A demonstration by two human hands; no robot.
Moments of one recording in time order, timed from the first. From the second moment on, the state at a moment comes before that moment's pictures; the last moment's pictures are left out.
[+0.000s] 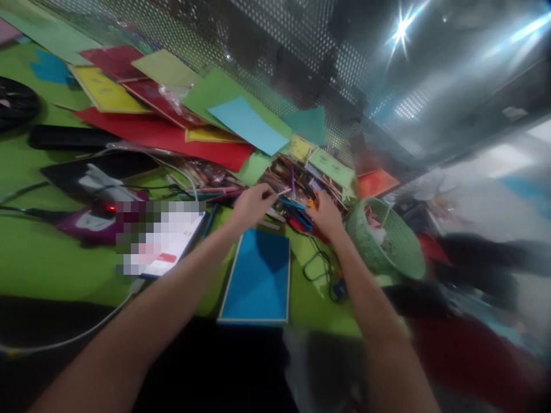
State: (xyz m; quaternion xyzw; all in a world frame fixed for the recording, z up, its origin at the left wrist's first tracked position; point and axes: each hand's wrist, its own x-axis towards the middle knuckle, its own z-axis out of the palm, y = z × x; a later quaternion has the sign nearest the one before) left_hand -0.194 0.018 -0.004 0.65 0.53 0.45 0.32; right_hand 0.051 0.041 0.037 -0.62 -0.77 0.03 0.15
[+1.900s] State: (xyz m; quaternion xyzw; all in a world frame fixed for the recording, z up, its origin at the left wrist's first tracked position) left_hand -0.221 0.010 0.007 0.83 0.52 0.03 0.19; right_hand 0.031 -0.038 -0.003 -0.53 -0.83 0.03 0.16
